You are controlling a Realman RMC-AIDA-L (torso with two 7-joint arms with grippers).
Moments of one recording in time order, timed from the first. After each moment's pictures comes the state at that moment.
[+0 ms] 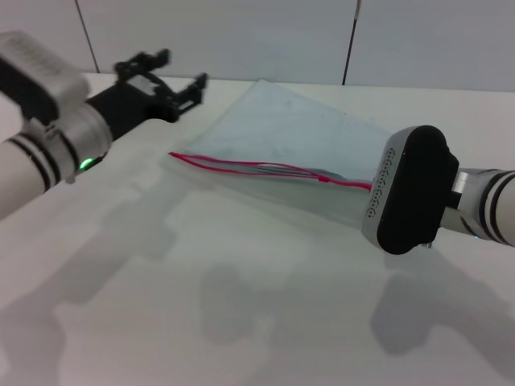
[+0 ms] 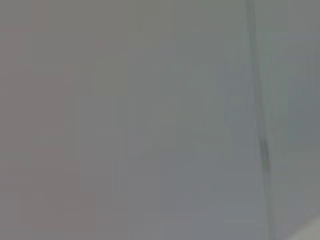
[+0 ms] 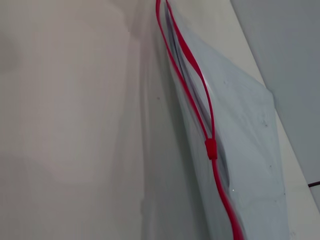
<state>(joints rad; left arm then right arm) -0.63 -2.02 1.20 0.31 -2.30 -0.90 2.53 0.40 2.02 -2.00 -1.42 -2.89 -0.79 2.43</state>
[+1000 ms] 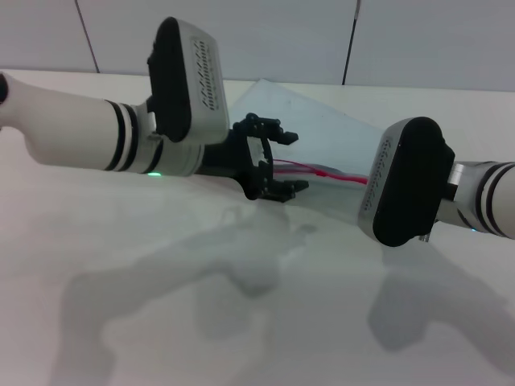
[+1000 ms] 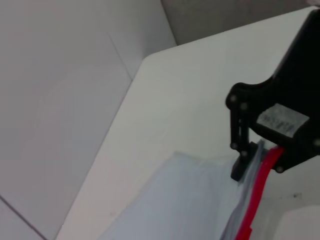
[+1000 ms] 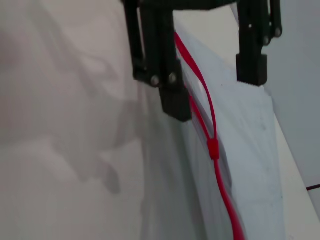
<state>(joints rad) -0.62 -2.03 1.47 0.90 -1.33 -0.96 1.83 0.42 2.03 -1.99 -1.41 -2.89 -0.81 2.43</state>
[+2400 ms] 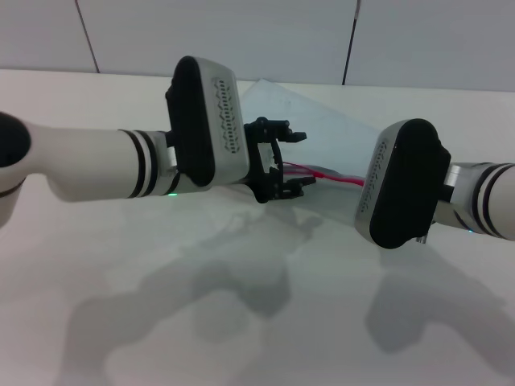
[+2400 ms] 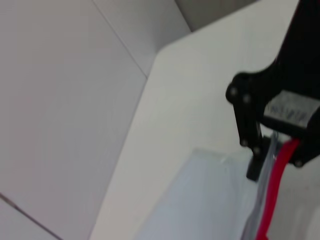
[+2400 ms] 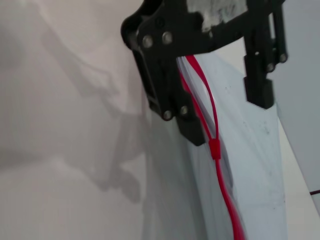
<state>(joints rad) -0.53 -2.03 1.70 0.97 -1.50 -0.70 1.99 0.43 2.03 -1.99 -1.41 -2.89 -0.81 2.43</state>
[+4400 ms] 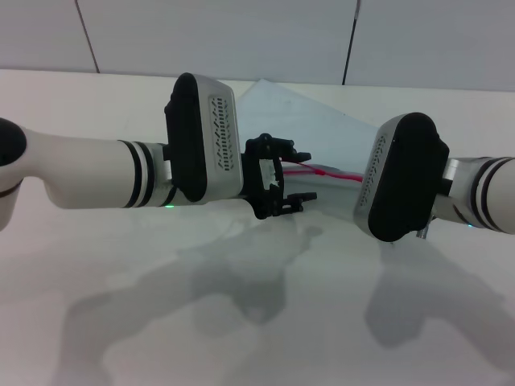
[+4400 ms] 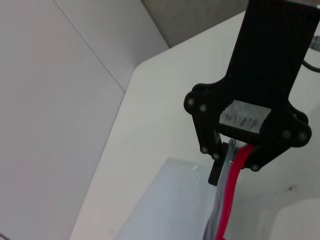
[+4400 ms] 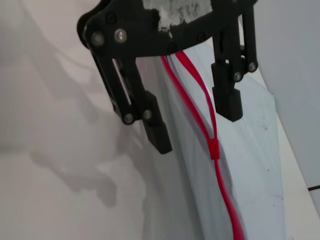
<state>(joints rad) -0.55 -2.03 1.68 0.90 -1.56 -0.77 2.10 0.45 2.03 -1.99 -1.39 -2.89 -0.83 2.44</state>
